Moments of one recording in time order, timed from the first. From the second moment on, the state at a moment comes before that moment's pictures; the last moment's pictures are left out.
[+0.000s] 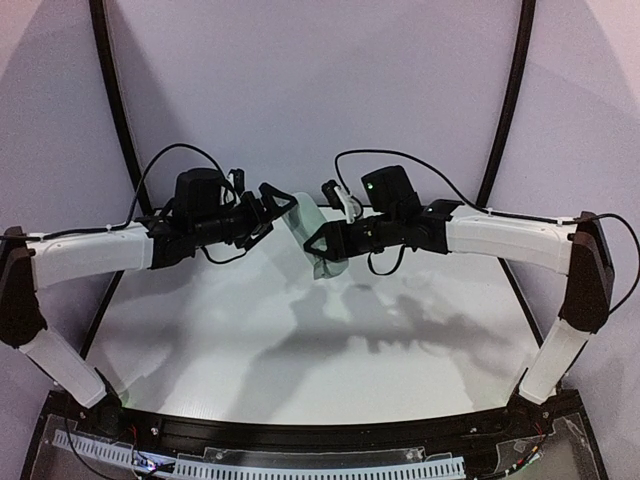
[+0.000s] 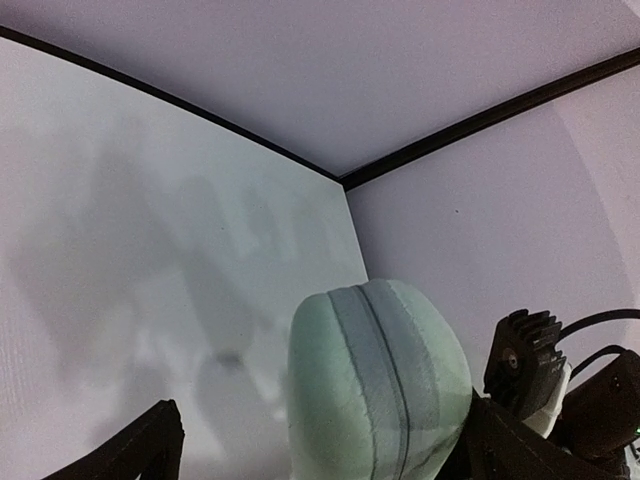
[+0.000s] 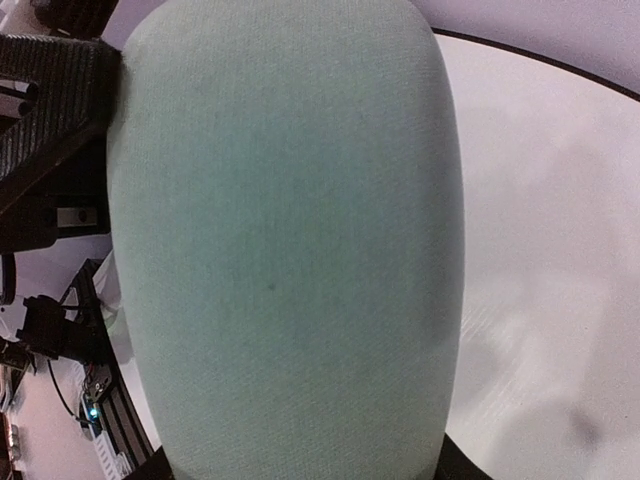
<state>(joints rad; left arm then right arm) -0.68 1.53 1.12 0.13 0.14 -0.94 0.80 1.70 1.35 -0.20 -0.30 0.34</state>
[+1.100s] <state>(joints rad) -0.71 1.62 1.17 0.18 0.12 -0.89 0.83 1.48 1.29 -0.15 -0.23 0.34</state>
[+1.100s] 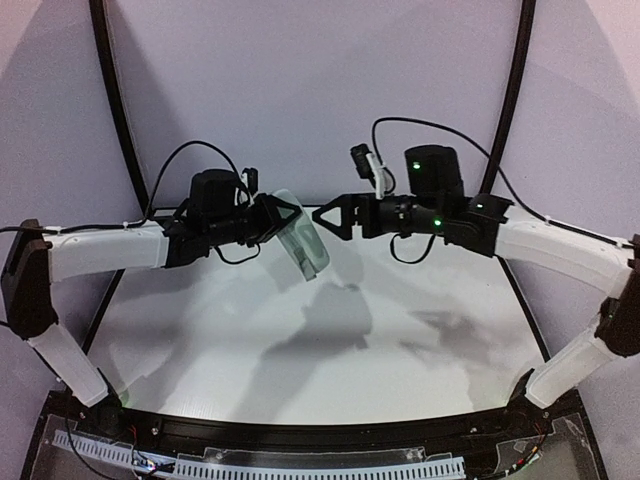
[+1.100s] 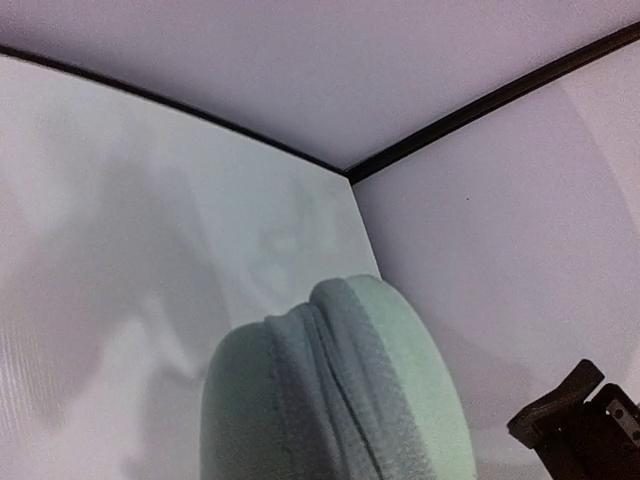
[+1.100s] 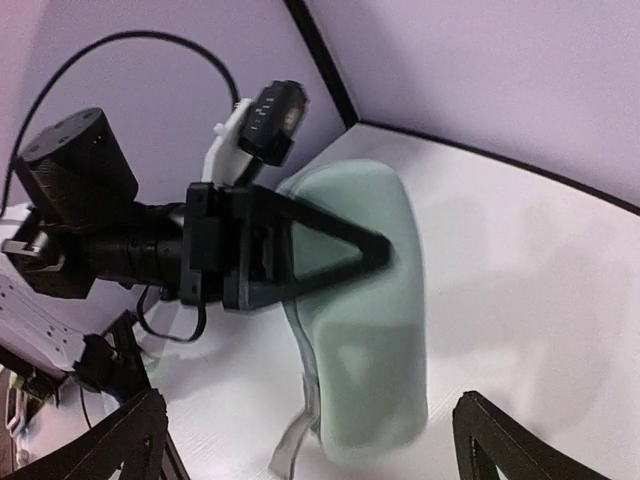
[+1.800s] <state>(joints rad) -0.79 1.36 1.09 0.64 -0.05 -0.63 0.85 1.41 1.11 0.11 -0.12 0.56</state>
